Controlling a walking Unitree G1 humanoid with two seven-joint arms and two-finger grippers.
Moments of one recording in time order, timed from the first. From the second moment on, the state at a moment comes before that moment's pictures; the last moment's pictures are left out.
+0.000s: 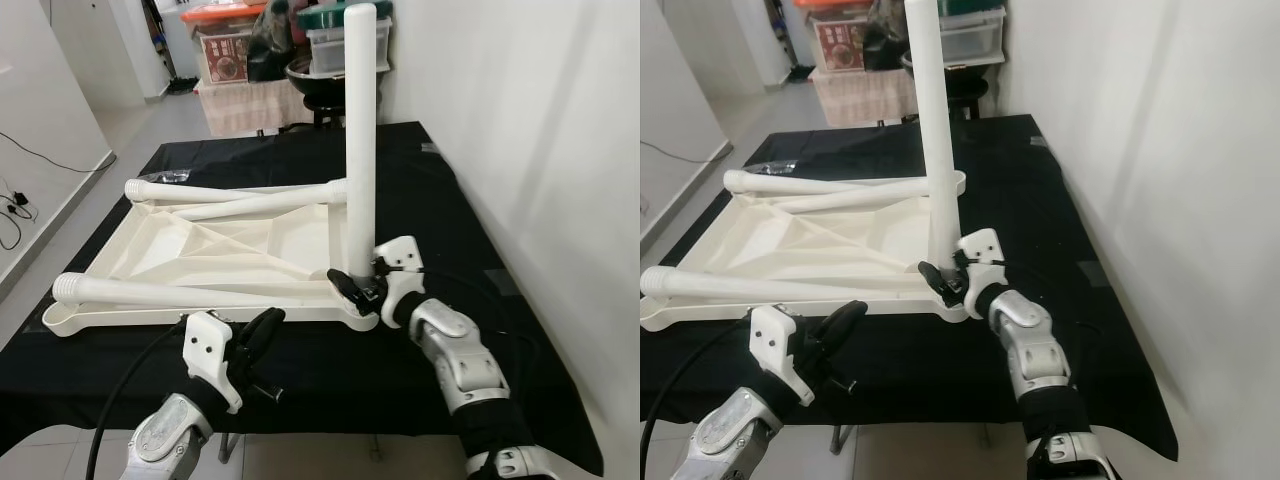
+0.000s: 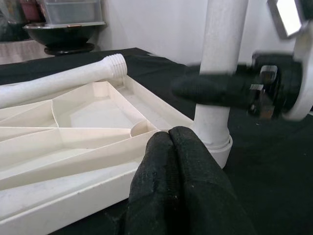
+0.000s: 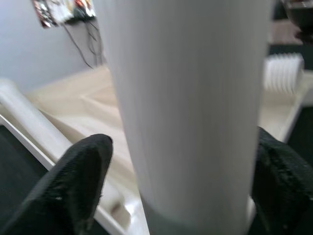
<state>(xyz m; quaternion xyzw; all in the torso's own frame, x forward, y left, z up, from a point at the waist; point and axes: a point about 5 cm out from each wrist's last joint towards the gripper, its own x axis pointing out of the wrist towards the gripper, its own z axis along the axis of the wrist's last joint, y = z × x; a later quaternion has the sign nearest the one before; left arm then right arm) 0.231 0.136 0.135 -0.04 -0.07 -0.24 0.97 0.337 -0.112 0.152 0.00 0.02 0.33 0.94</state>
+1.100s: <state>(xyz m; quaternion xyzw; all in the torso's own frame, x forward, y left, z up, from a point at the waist) 0.222 0.132 0.132 -0.05 -0.07 -0.24 0.97 0.364 -0.144 0.190 -0.05 0.00 0.55 0.83</state>
